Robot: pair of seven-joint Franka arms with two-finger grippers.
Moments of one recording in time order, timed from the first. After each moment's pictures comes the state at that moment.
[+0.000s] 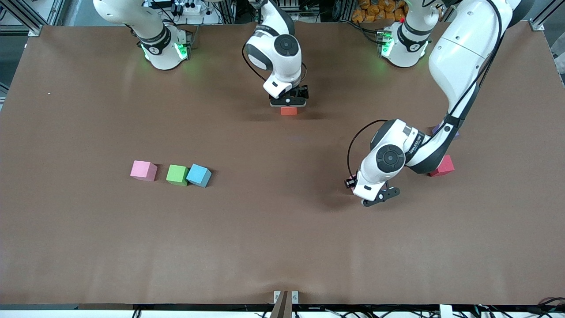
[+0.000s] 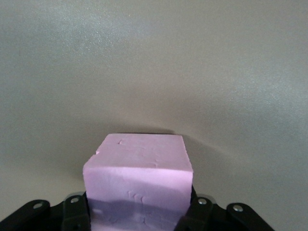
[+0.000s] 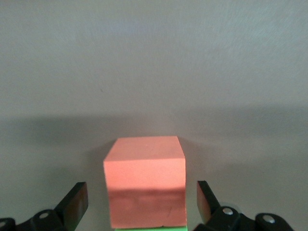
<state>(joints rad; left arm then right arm) -0.03 0.70 -0.43 -1.73 0.32 2.27 -0.96 1.12 0.45 -0.05 -1.98 0.16 2.44 1.00</state>
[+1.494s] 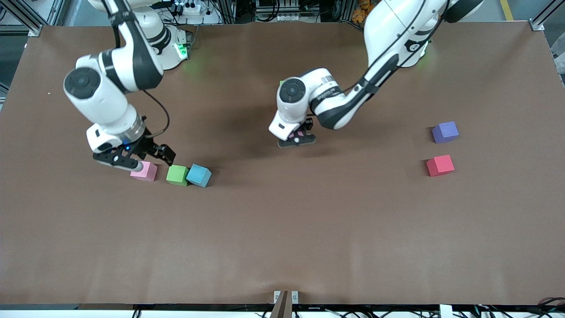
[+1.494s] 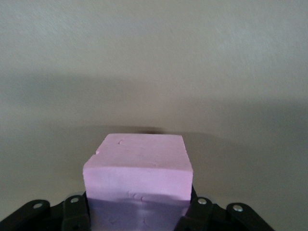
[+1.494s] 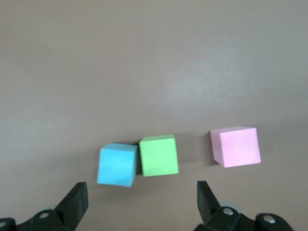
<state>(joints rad) -0.39 0.67 -0.57 -1.76 0.34 2.24 -1.22 0.22 0.12 0.00 -2.07 -0.04 2.29 0.49</state>
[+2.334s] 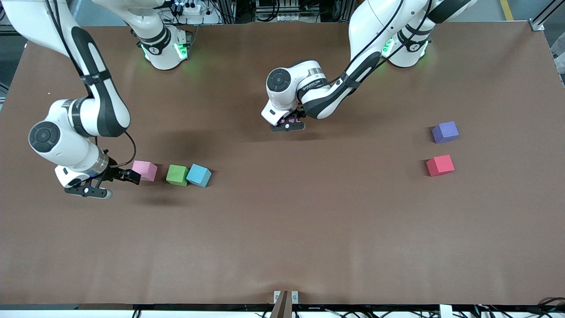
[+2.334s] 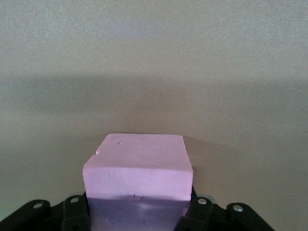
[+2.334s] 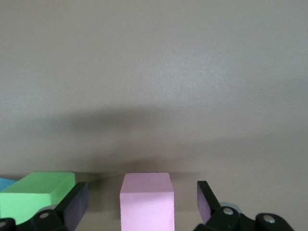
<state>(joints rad) -0.46 0.70 -0.56 -1.82 0.34 2.25 -1.22 -0.03 0.36 0.00 -2.01 -0.04 2.38 0.11</state>
